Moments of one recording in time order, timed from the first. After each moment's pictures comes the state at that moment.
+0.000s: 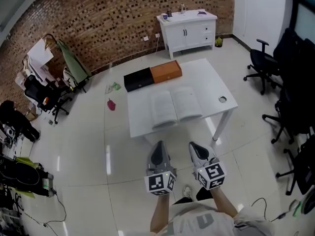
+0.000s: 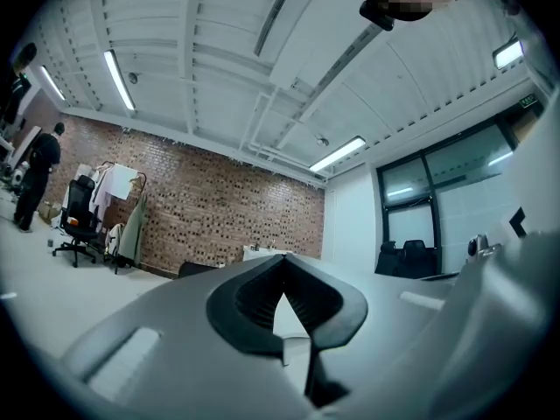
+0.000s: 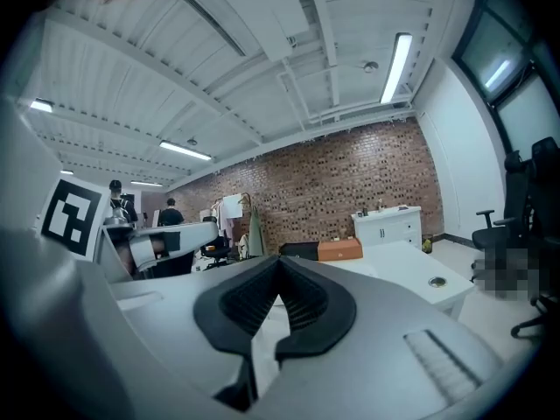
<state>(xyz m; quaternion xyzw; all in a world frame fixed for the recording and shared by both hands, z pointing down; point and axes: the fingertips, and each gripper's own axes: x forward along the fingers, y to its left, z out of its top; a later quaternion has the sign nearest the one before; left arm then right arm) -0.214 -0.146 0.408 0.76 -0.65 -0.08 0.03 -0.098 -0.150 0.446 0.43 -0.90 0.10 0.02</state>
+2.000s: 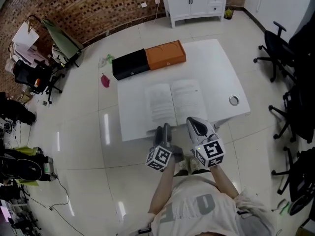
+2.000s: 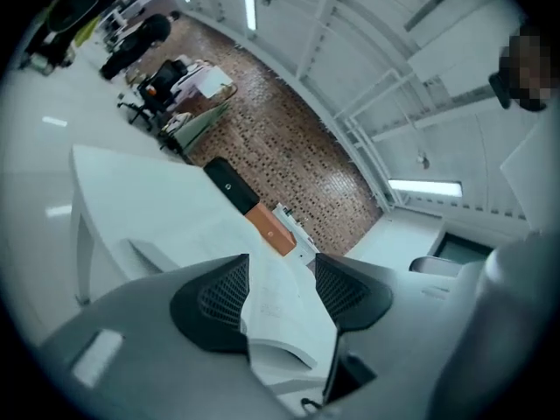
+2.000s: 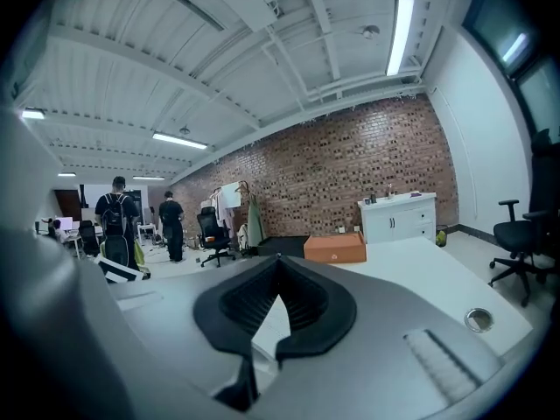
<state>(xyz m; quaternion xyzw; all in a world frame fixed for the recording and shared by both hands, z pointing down) -0.242 -0.379 0.585 0.63 -0.65 -0.24 0.34 -0.114 -0.395 0.484 0.40 -0.91 0.11 0.05</state>
